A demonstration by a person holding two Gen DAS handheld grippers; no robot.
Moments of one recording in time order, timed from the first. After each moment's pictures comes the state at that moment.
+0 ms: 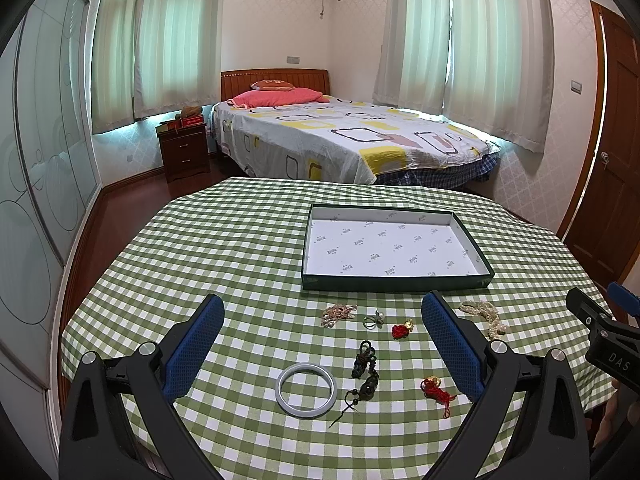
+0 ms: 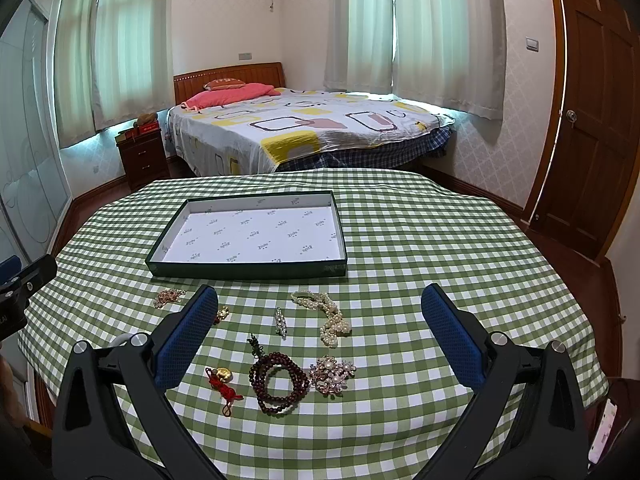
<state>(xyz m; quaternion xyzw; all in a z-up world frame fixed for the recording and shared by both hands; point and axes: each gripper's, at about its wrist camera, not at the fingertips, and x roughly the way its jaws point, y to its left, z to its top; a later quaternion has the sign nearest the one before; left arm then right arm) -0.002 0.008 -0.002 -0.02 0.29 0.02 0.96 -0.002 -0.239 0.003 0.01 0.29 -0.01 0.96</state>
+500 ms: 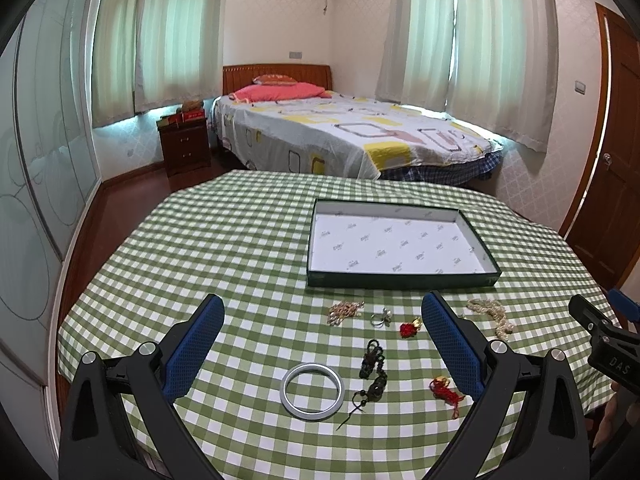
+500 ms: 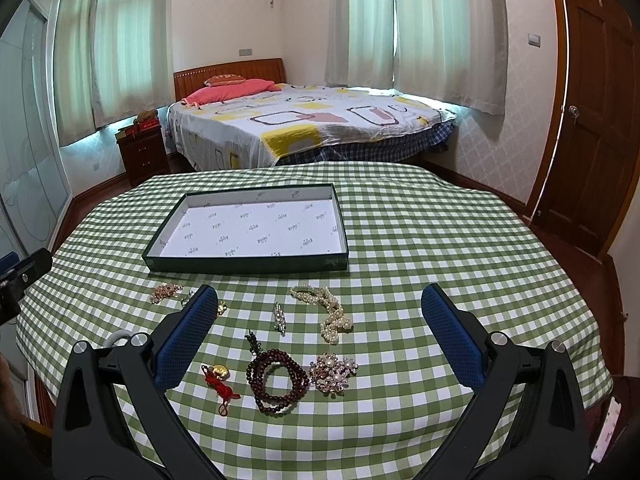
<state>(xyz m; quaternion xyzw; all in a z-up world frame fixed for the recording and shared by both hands) 0.007 0.022 -0.016 -0.03 0.30 0.02 0.95 0.007 -0.240 -0.018 0.02 0.30 -0.01 0.95</state>
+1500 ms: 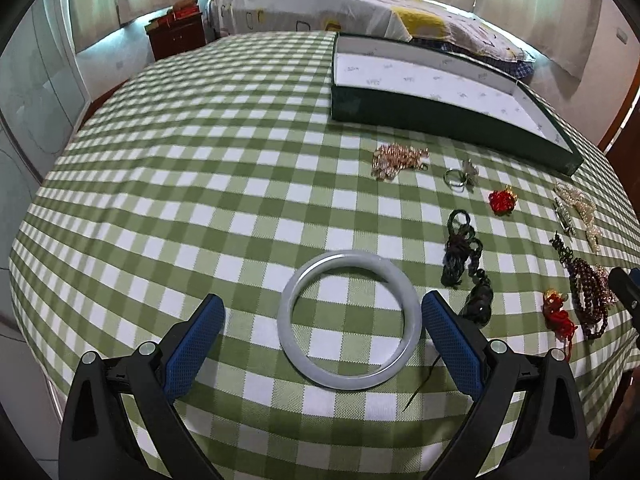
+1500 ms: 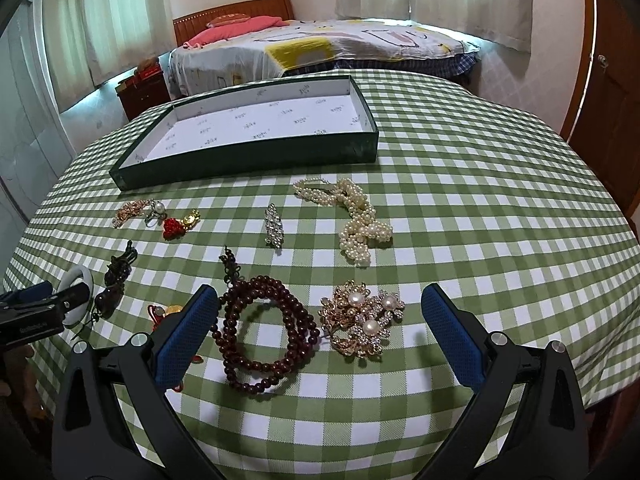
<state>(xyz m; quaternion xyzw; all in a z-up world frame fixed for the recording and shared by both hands) 0.059 0.036 -0.163 -0.03 0.49 0.03 0.87 0.047 -0.237 -0.127 0.03 0.40 0.02 0.91</state>
